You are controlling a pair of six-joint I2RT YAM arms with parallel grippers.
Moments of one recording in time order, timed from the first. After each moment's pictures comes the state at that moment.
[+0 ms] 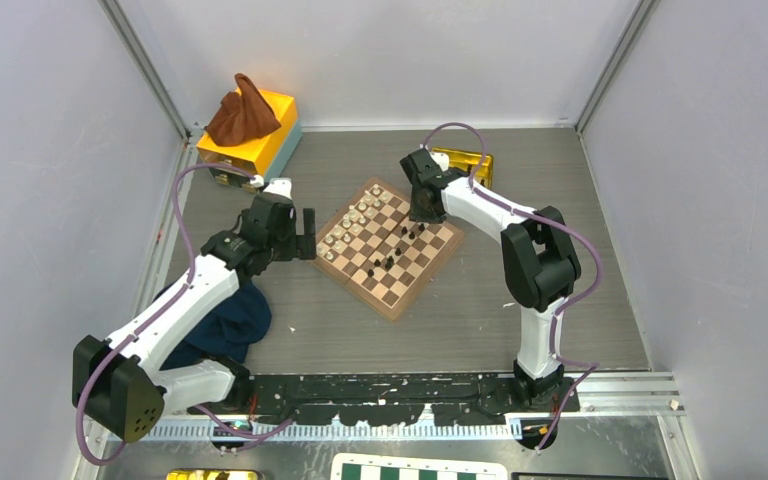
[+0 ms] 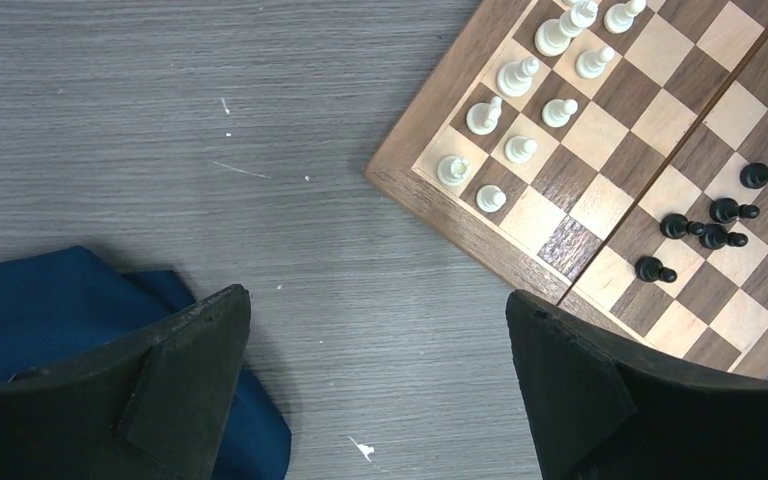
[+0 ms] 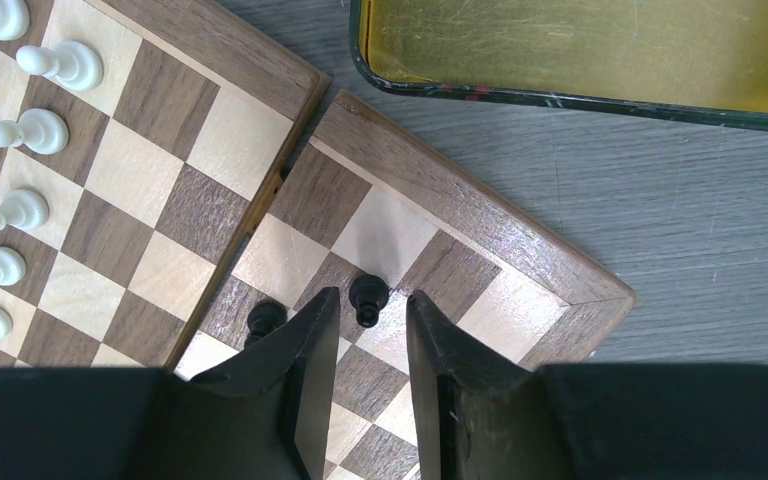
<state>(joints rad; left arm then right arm) -0.48 1.16 0.94 -0.58 -0.29 -0.36 0.52 1.95 1.50 -0.61 0.29 0.55</state>
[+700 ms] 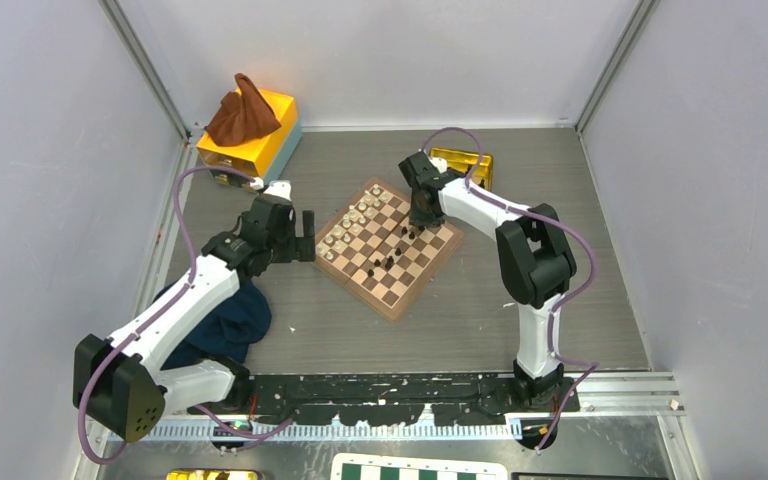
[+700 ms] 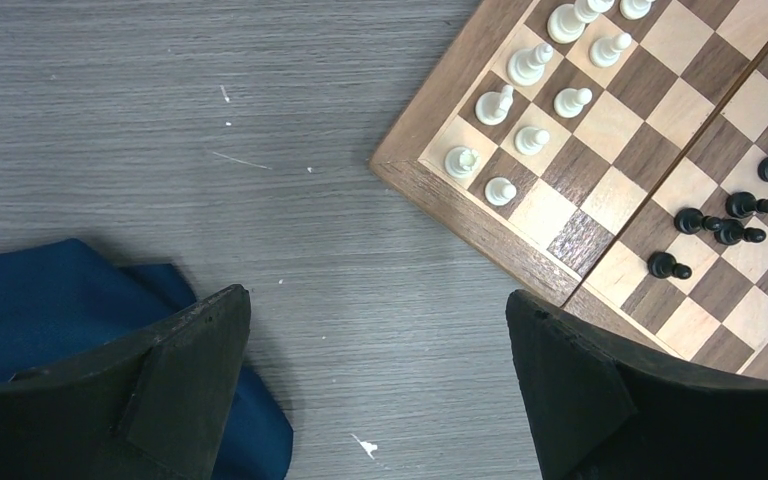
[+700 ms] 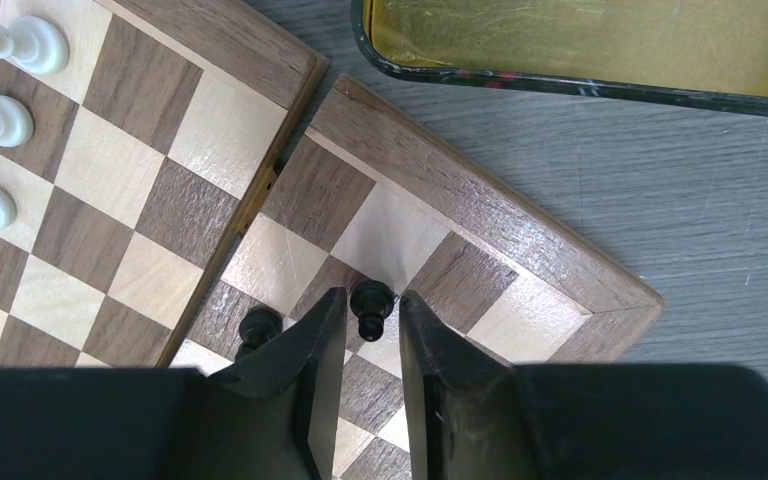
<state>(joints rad) -0.47 1.16 0.92 -0.58 -0.28 -0.36 0.52 1.98 1.50 -0.61 0.27 0.56</state>
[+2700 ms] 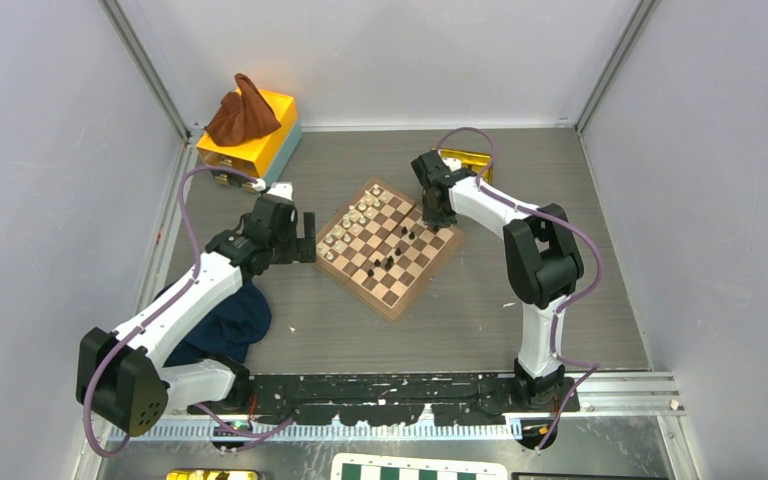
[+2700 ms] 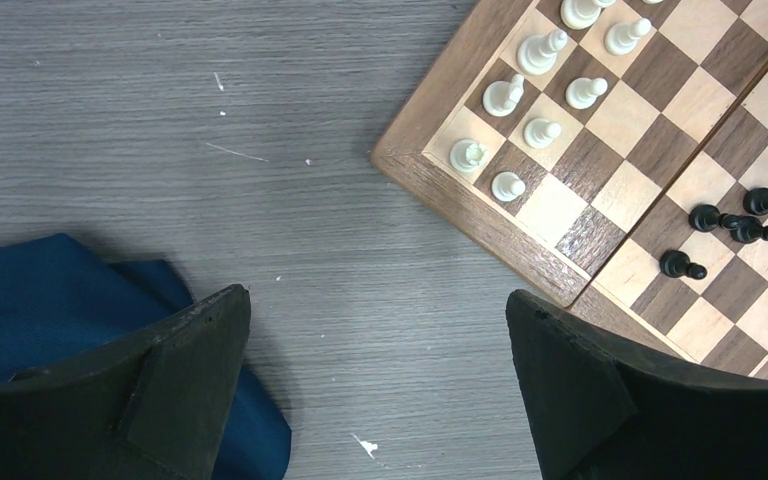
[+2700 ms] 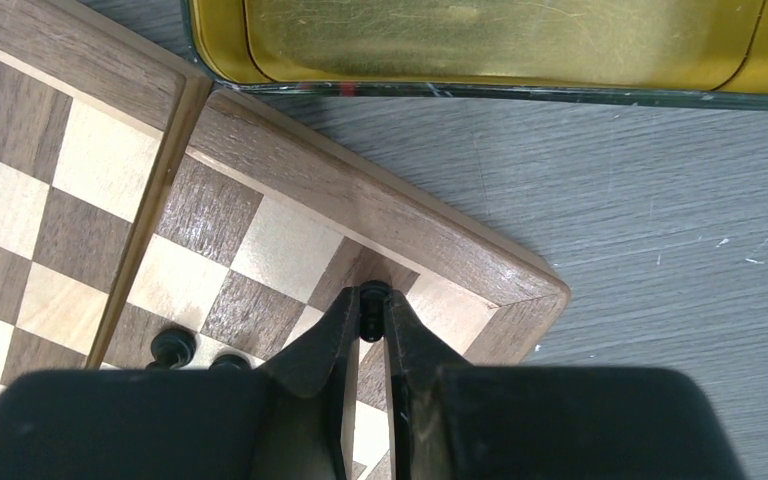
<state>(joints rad) -0.46 1.19 0.91 -0.57 -0.26 -0.36 0.47 1.96 1.46 -0.64 0.30 0.56</state>
